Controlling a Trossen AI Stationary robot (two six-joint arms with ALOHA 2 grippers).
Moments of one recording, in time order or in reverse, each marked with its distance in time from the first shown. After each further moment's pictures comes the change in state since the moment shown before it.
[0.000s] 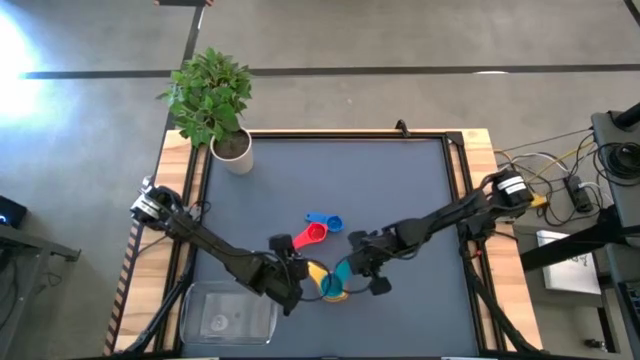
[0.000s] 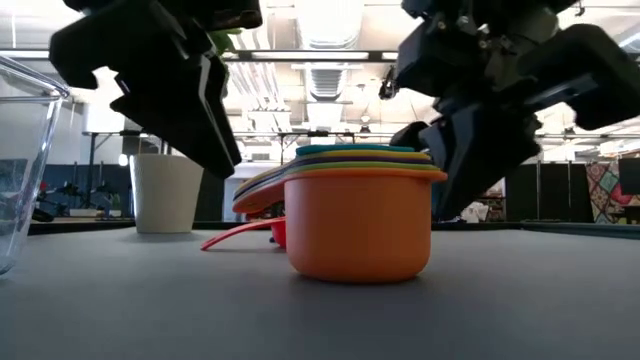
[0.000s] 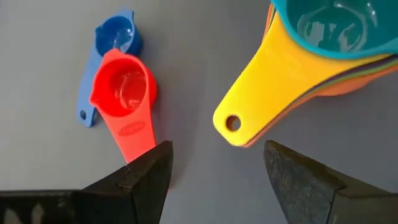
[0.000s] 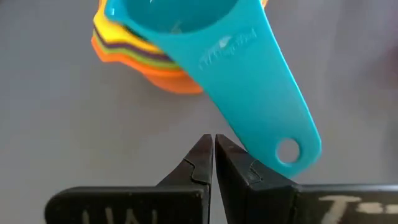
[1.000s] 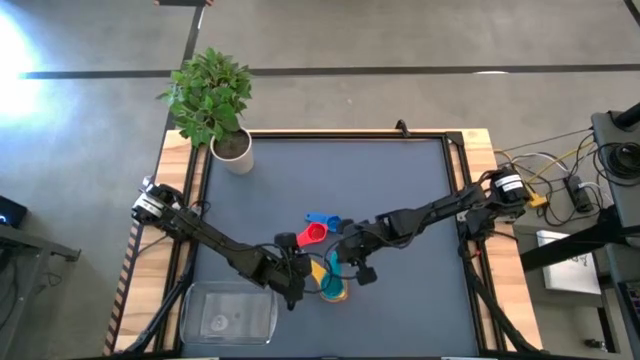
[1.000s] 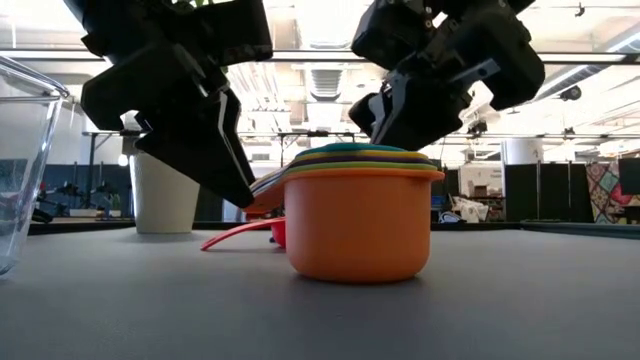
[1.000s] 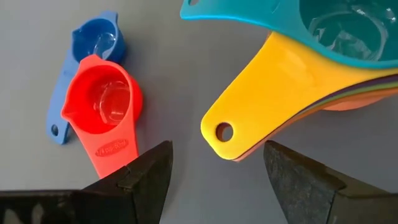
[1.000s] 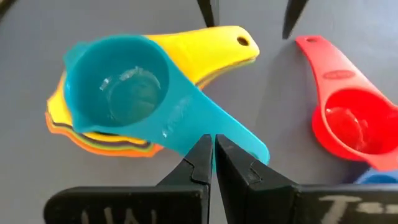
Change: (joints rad) left arm 0.045 0.001 -0.113 0.224 0.045 0.073; right arm -0.084 0.010 0.098 0.042 0.022 -0.120
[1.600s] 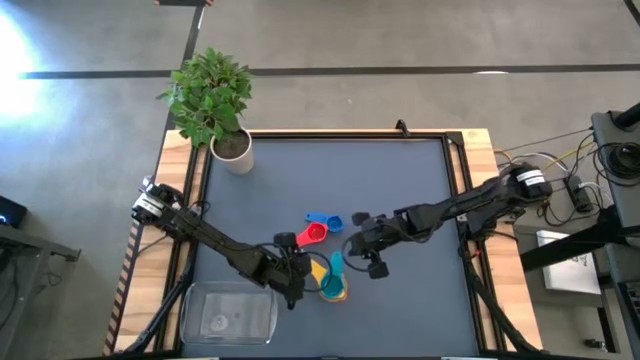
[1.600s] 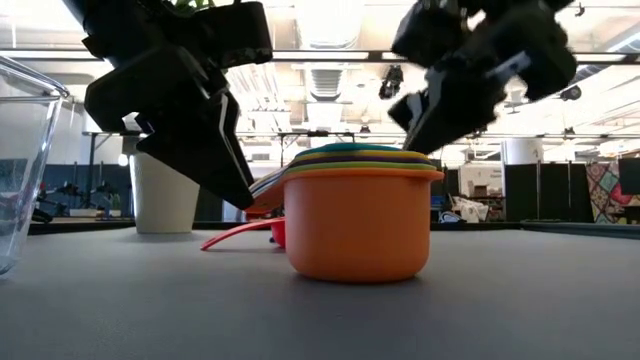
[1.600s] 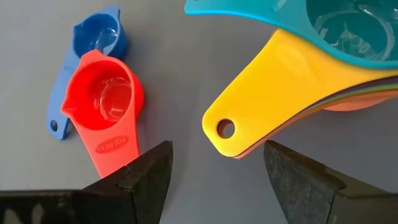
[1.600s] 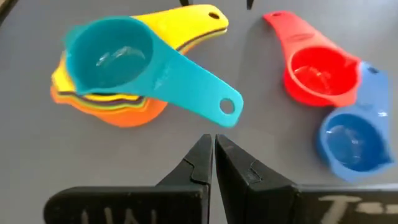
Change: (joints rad) left arm 0.004 0.000 -0.004 0.001 0.000 -0.021; right arm -0.004 -0.171 -0.170 0.029 0.056 0.099
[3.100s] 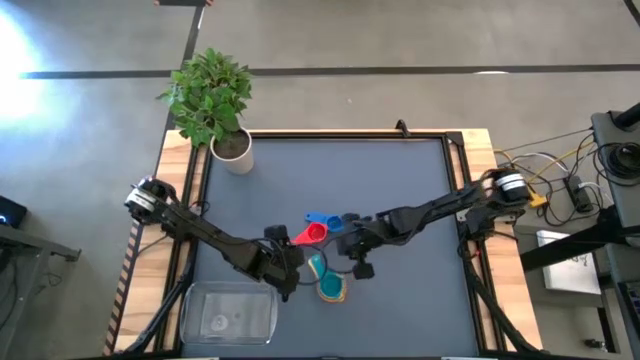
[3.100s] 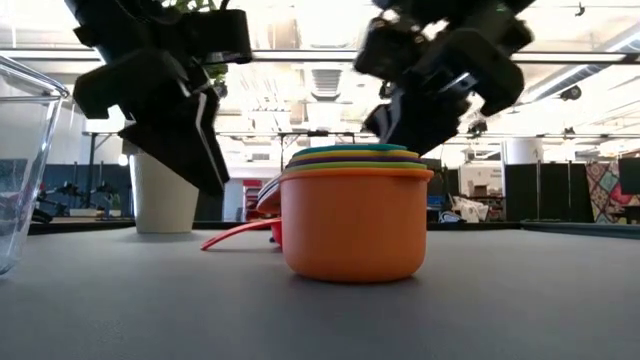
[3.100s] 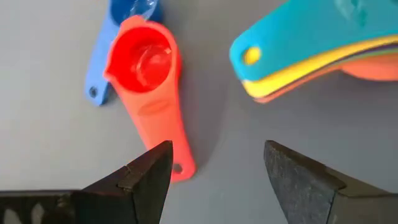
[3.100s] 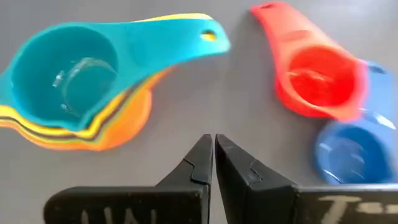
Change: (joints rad) left arm 0.018 -0.070 -0.011 -0.168 0.002 -0.049; right arm -0.014 0.165 0.165 -0.082 0.030 0.029
